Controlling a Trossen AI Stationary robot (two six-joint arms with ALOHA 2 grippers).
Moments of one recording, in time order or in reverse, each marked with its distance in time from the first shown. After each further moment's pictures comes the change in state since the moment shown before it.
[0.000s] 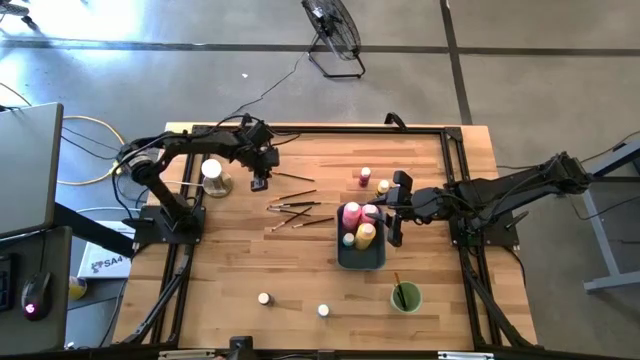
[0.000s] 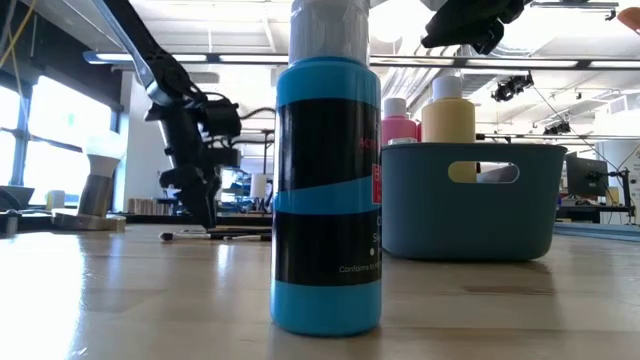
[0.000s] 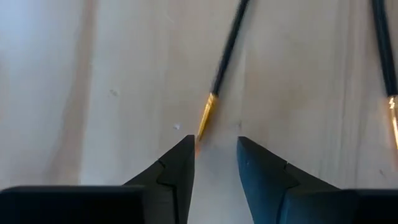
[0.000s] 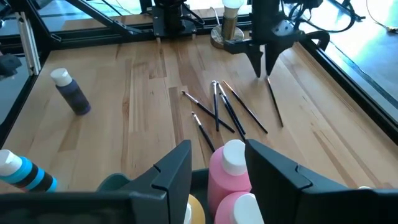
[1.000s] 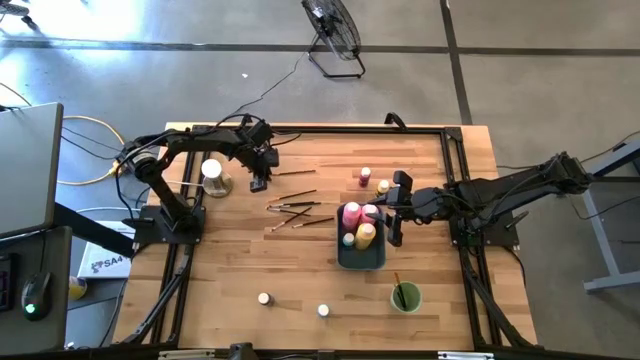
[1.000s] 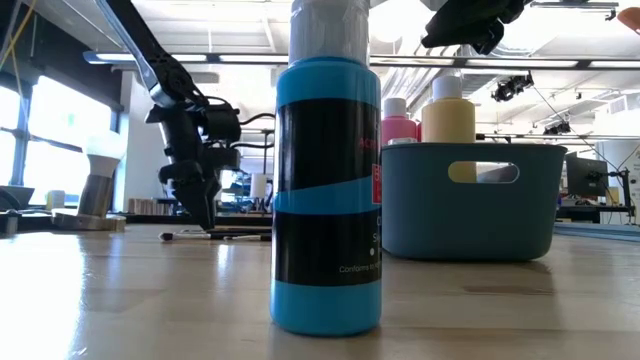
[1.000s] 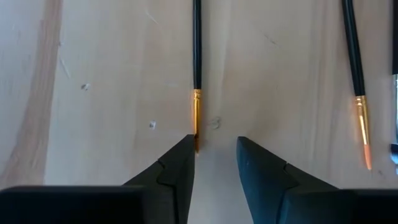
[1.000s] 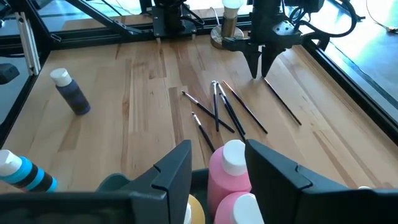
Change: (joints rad) left arm 0.001 0.036 0.003 -0.070 0.099 -0.024; right arm 0.000 0.000 0.000 0.000 0.000 0.000
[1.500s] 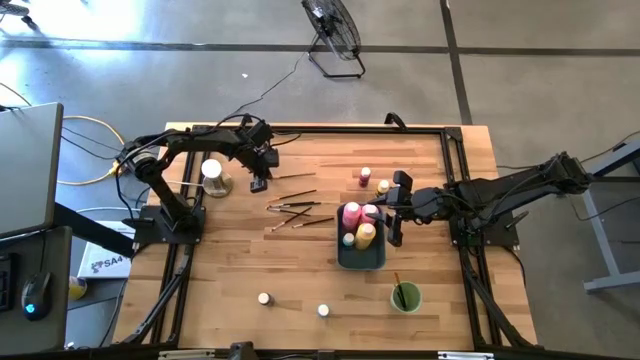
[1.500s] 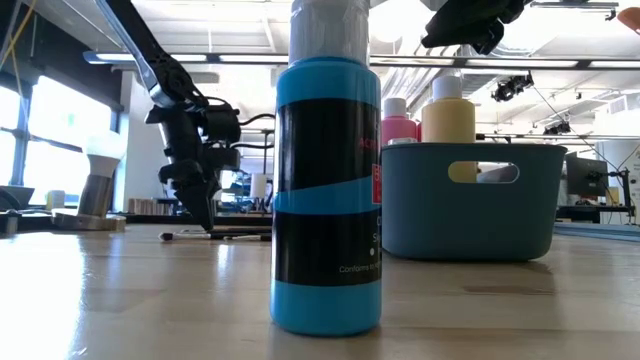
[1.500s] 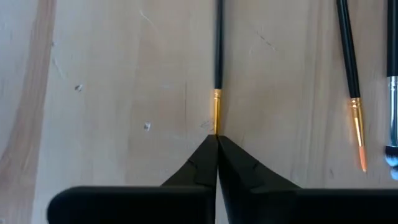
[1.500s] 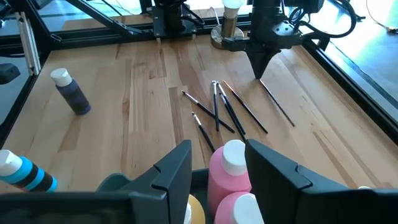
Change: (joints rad) left arm -0.001 0.000 -0.002 0.007 0.006 -0.003; right arm 0.000 0.000 0.000 0.000 0.000 0.000
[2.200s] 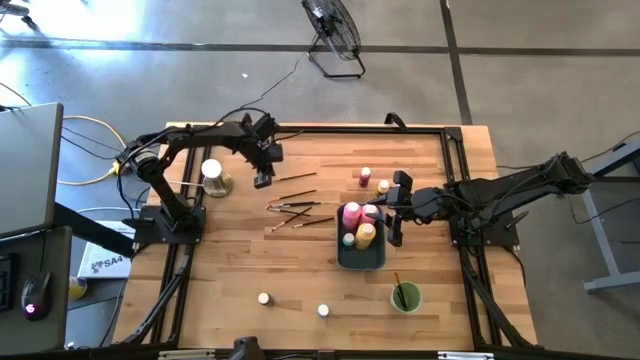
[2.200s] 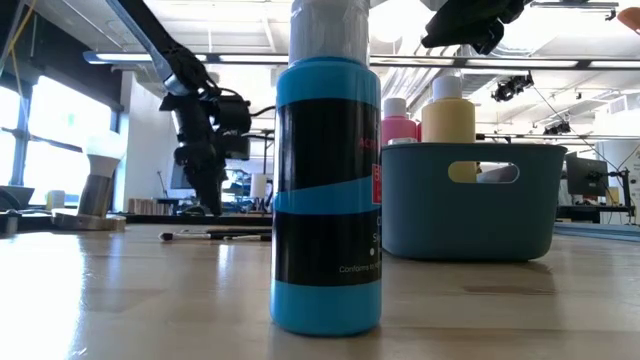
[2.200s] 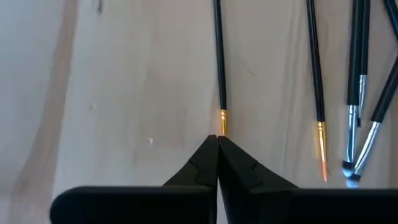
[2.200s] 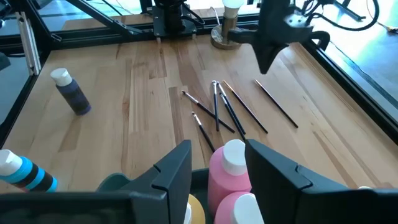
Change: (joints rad) left arm -0.001 0.005 0.157 -0.150 0.012 -0.048; right arm 0.000 0.000 0.000 -0.001 -0.001 0.000
